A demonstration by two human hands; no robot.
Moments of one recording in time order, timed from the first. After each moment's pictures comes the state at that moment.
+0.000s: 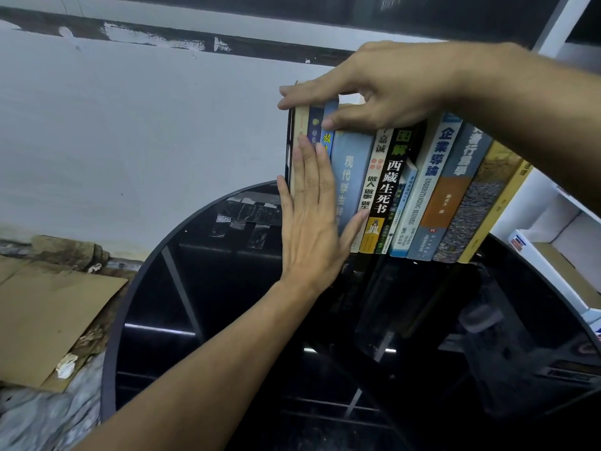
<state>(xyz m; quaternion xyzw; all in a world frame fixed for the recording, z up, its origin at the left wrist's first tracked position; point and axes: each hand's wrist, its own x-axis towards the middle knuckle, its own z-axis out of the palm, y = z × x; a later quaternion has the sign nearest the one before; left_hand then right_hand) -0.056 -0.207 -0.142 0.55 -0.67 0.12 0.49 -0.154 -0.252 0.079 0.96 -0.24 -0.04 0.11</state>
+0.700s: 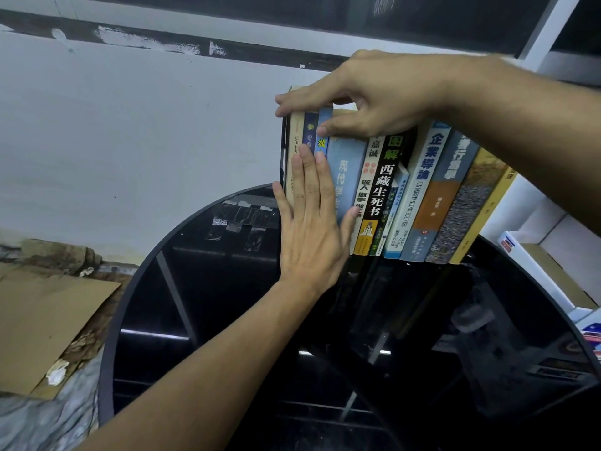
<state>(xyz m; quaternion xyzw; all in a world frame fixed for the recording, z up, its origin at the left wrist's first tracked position) -0.060 -0.212 -0.148 0.59 -0.67 0.15 0.43 -0.152 -0.251 0.079 0.97 -0.24 -0.03 0.10</state>
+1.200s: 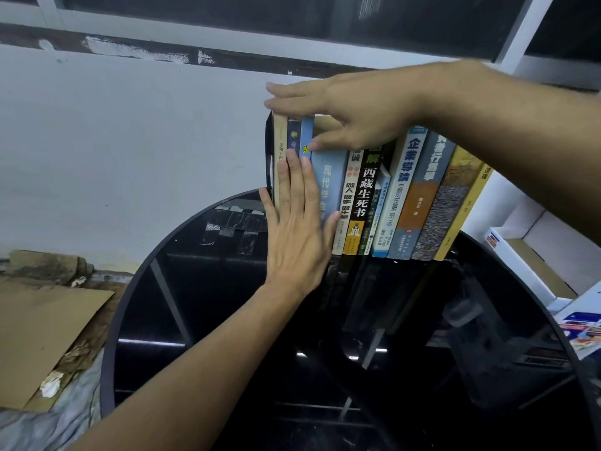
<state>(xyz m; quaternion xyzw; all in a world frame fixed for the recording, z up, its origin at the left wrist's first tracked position) -0.051 -0.203 -0.143 0.57 -0.69 0.11 0.43 -0.155 -0.251 0.079 0.95 -0.27 -0.07 0.12</state>
